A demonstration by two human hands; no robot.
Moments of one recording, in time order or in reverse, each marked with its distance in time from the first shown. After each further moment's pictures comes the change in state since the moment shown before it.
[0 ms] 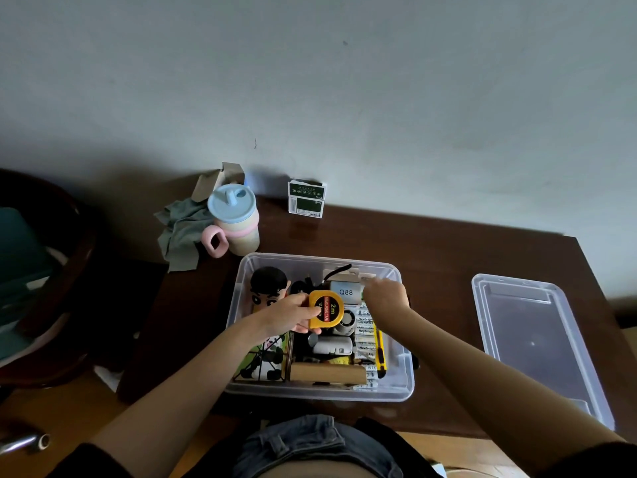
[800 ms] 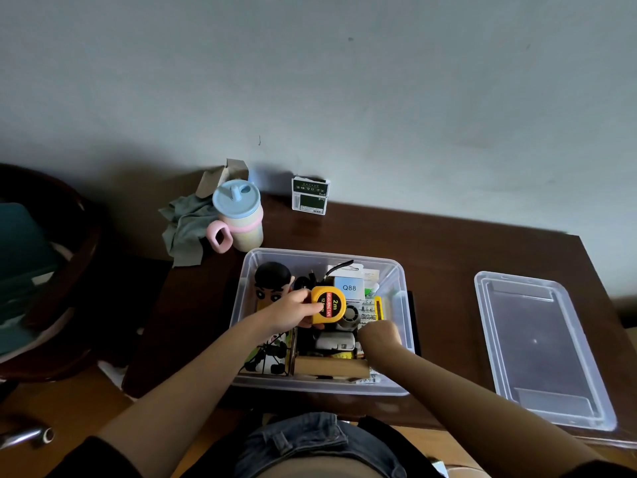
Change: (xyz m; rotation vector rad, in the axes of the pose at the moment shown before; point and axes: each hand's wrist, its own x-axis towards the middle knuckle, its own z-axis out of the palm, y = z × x) left_hand 0.014 -0.019 -0.002 0.059 0.113 -0.011; right_hand -0.020 -0.036 0.062 -0.126 -0.238 -0.126
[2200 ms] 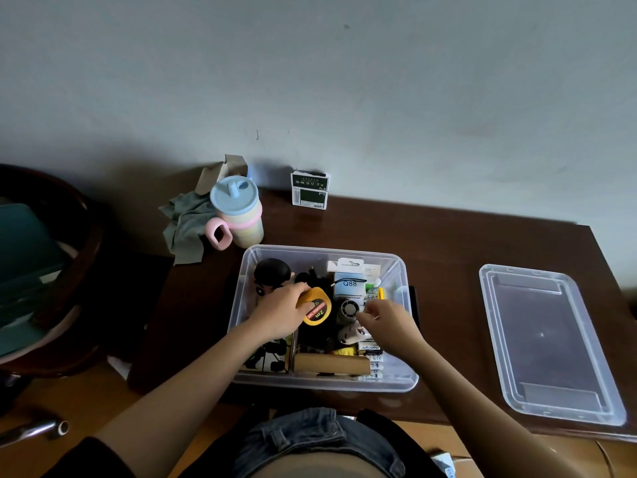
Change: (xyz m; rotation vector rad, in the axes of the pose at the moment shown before) left_hand -0.006 -0.005 -0.001 0.563 0.277 0.194; right_hand -0.032 0.021 -0.019 1.078 0.352 0.125
